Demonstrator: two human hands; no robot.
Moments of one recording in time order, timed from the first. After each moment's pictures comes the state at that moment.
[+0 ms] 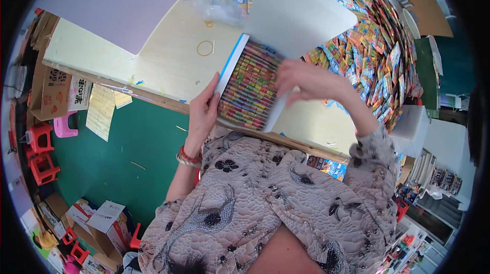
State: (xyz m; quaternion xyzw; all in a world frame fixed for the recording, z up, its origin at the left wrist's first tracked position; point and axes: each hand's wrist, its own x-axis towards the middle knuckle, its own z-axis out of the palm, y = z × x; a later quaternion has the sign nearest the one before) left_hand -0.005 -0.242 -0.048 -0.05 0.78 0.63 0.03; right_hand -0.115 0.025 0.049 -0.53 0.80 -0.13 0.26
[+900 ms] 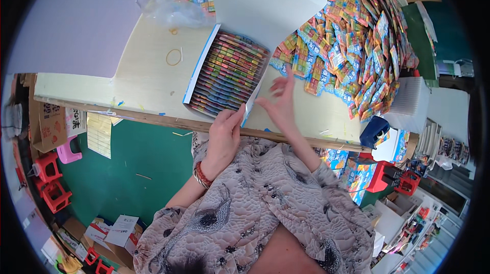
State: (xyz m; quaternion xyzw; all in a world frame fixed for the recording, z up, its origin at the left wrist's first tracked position) left_hand 0.031 -0.159 -0.023 0.11 0.85 0.51 0.04; right_hand 0.003 0.015 -0.062 0.04 0.88 -0.46 -0.13
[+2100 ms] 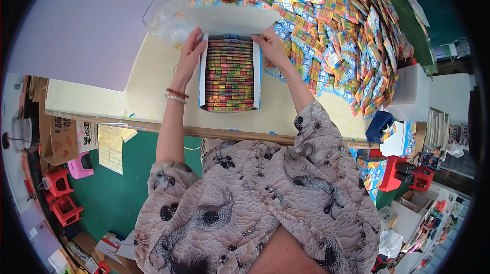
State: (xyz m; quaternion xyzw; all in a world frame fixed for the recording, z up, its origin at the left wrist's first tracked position) left_hand -0.184 -0.219 -0.079 0.12 0.71 0.69 0.05; right_hand -0.153 0.038 -0.060 0.00 0.77 -0.64 -0.01
